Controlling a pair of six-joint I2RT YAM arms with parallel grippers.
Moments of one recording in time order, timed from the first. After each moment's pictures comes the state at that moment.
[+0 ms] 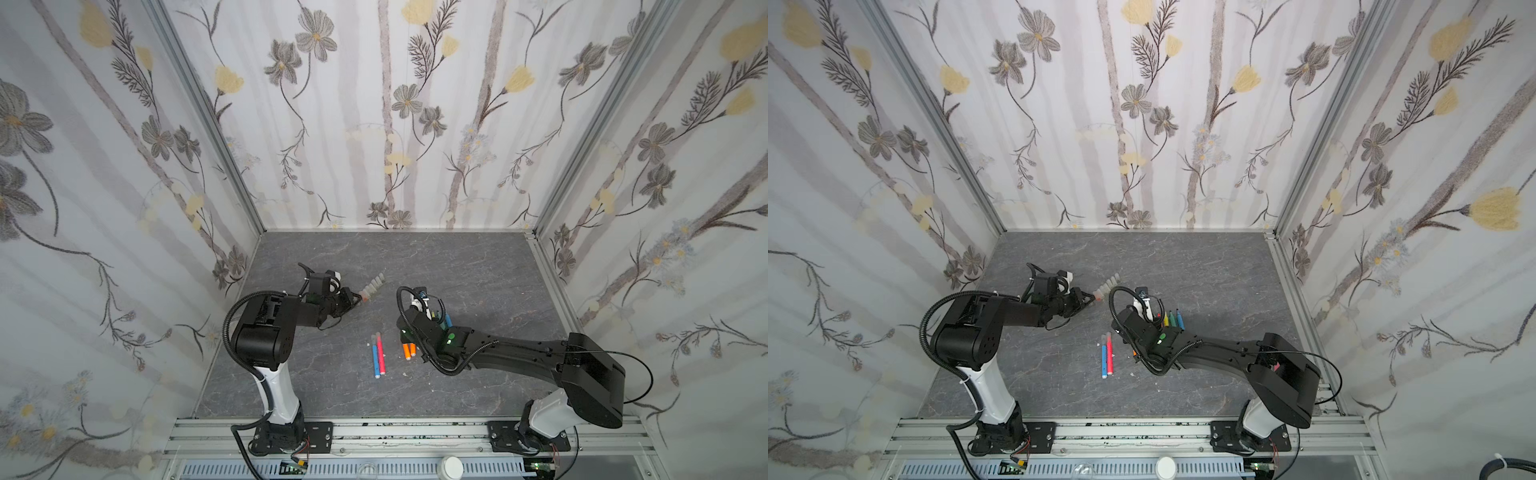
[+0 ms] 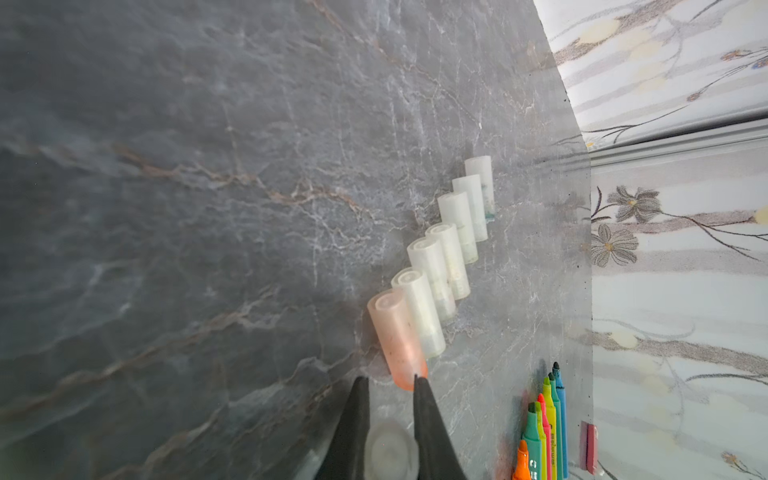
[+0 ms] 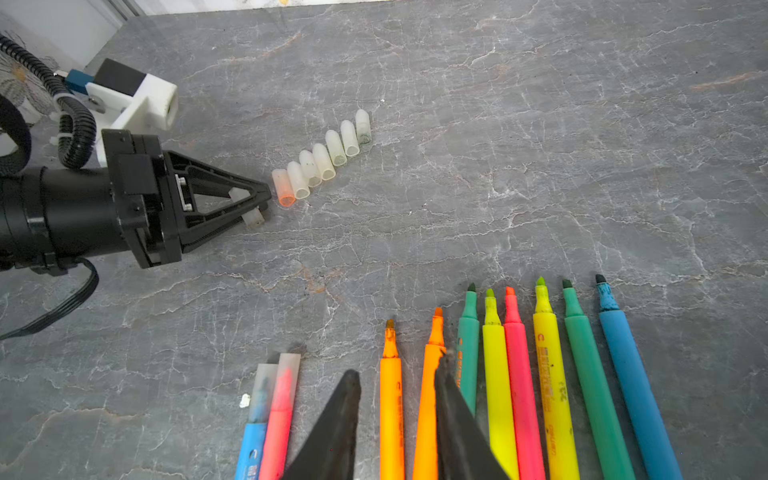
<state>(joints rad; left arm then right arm) -0.15 1.88 0.79 0.36 0.54 -0.72 1.07 1.55 0.94 -0.17 0.58 0.71</state>
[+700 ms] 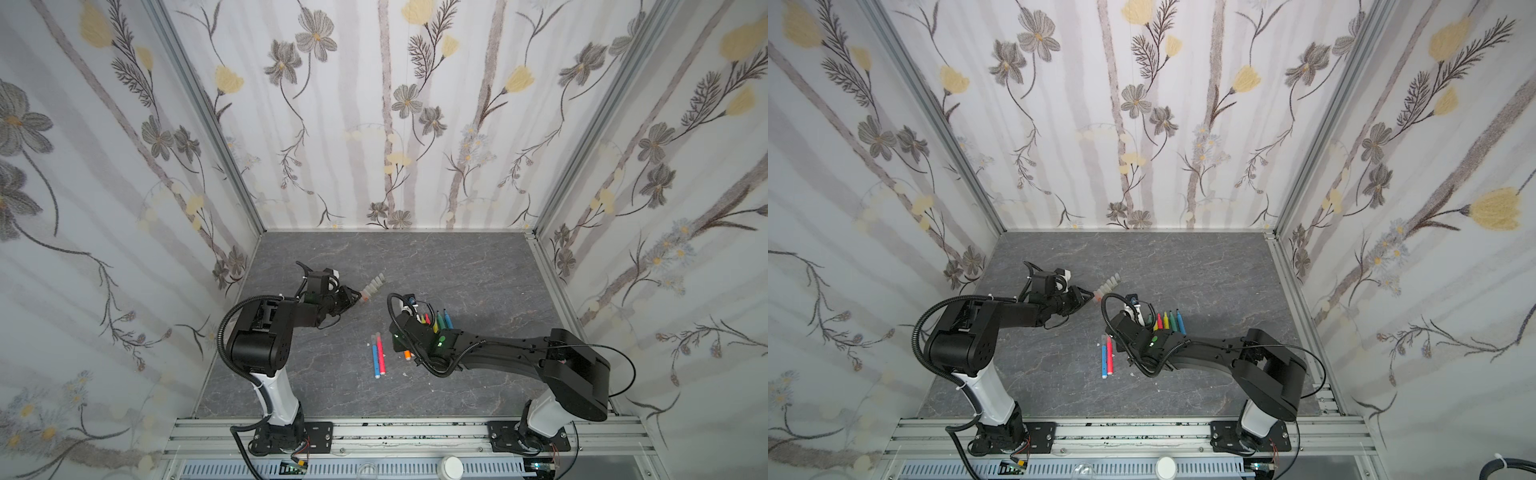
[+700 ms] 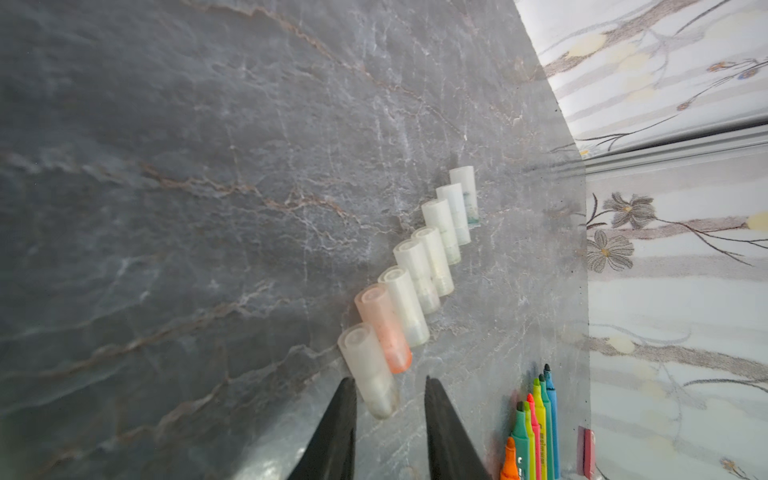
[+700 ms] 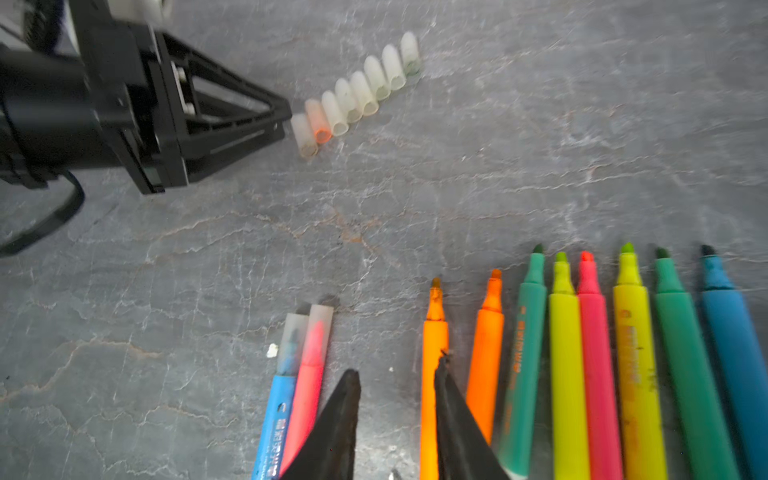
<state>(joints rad) -0.16 1.79 0.77 0.33 0.52 -0.72 1.11 1.67 0.99 -0.16 0.44 0.73</state>
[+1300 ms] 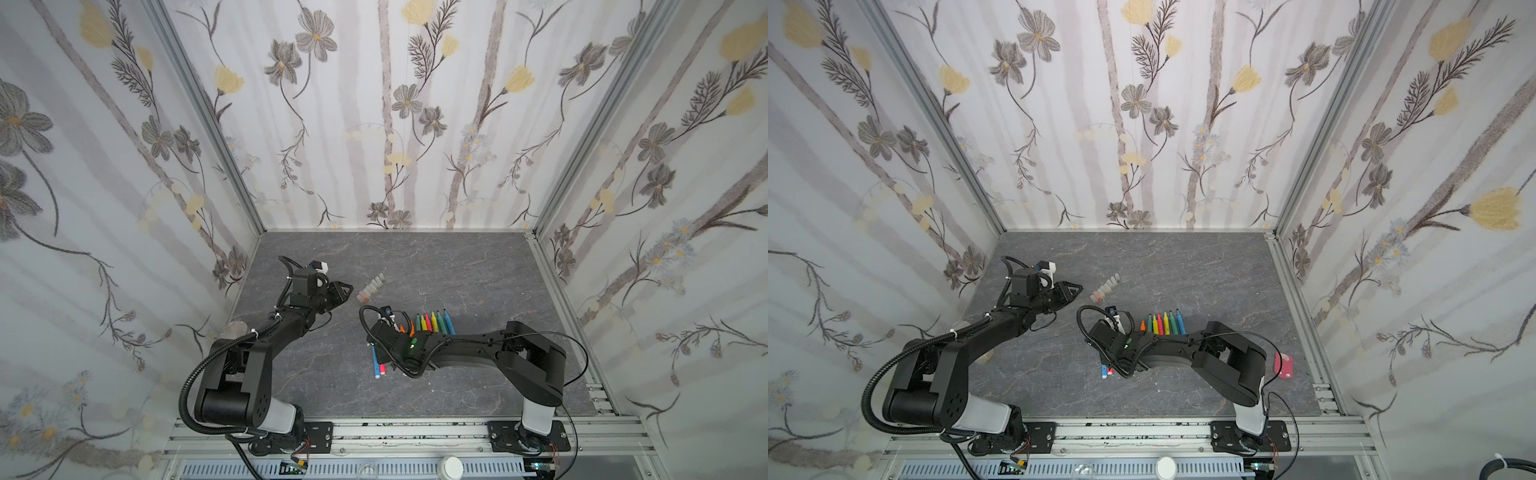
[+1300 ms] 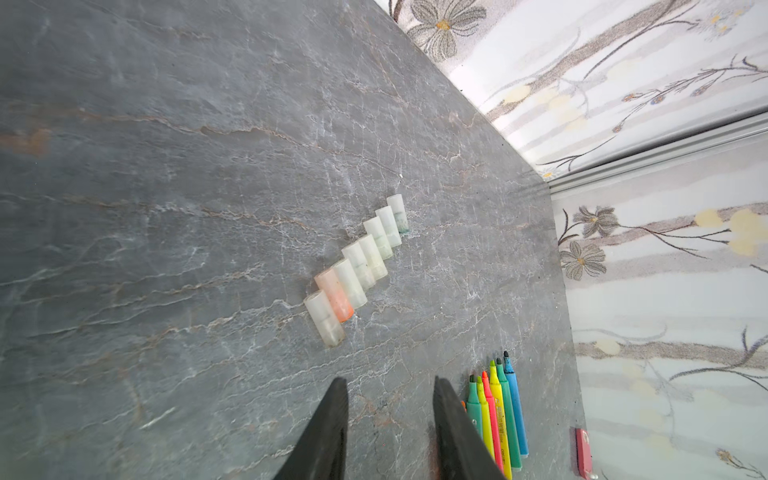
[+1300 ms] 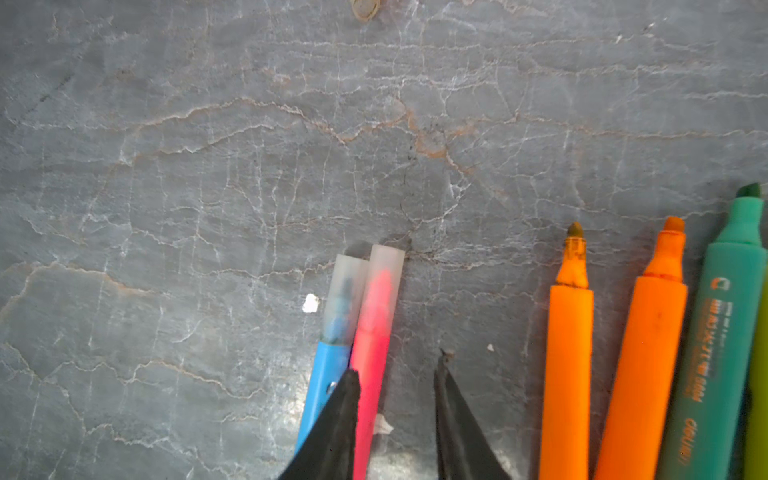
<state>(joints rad) -0.13 1.45 0.70 0.15 0.47 -0.66 1.16 1.88 1.13 -0.25 0.34 0.75</state>
